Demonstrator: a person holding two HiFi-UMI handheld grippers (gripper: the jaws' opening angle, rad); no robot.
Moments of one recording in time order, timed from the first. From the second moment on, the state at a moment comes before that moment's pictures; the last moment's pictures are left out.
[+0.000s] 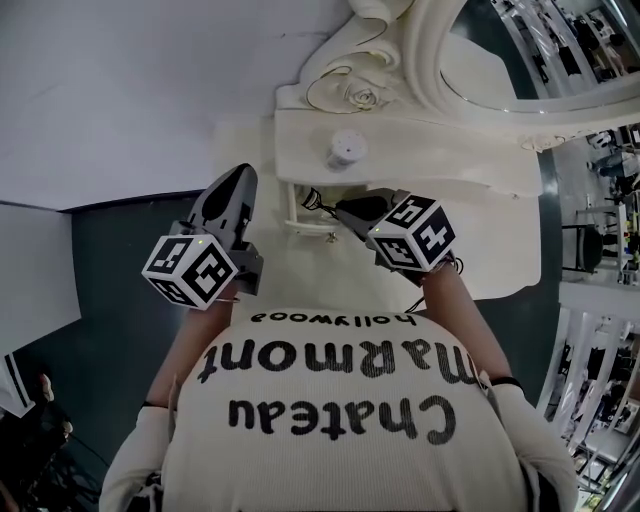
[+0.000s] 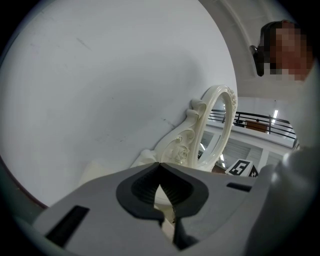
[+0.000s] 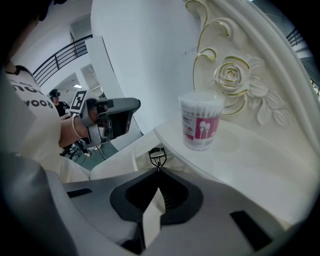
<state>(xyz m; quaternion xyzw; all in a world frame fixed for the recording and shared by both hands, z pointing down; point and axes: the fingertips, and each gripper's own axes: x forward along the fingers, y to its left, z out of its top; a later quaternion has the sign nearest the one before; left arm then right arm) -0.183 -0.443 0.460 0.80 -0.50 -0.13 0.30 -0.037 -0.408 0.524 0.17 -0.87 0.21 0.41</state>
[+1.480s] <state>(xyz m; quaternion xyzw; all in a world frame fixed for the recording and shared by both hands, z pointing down) -0.200 -0.428 0.476 0.80 -0.50 -0.13 0.31 -0.045 -0.405 0.538 0.19 -0.85 0.21 0.44</state>
